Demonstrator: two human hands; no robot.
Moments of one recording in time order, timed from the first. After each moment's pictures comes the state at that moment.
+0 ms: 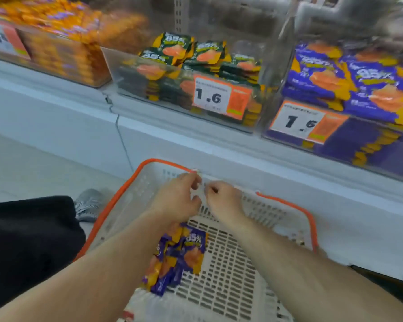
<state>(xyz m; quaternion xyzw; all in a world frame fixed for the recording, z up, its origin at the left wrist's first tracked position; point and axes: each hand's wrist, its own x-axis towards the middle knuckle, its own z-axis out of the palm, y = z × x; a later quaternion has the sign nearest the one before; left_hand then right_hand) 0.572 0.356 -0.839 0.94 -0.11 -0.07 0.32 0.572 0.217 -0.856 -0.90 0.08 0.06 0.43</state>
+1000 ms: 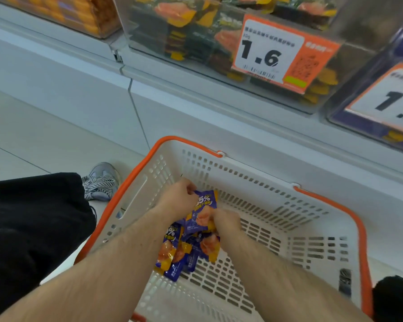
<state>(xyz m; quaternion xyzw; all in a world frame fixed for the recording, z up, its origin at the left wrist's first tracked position) 0.590 0.392 -0.925 0.89 0.12 -0.24 0.37 0.561 0.252 -0.968 -0.64 0.41 0.29 0.59</state>
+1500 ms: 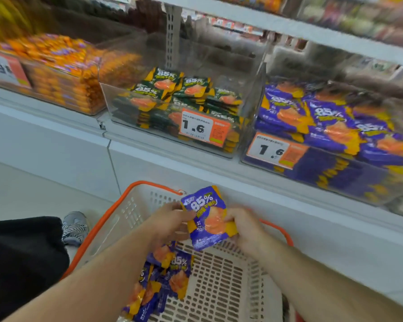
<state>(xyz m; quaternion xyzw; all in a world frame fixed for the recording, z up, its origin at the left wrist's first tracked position) 0.562 0.345 -0.821 0.65 0.14 -0.31 0.68 0.552 0.163 -0.811 -0.67 0.28 0.15 0.68</state>
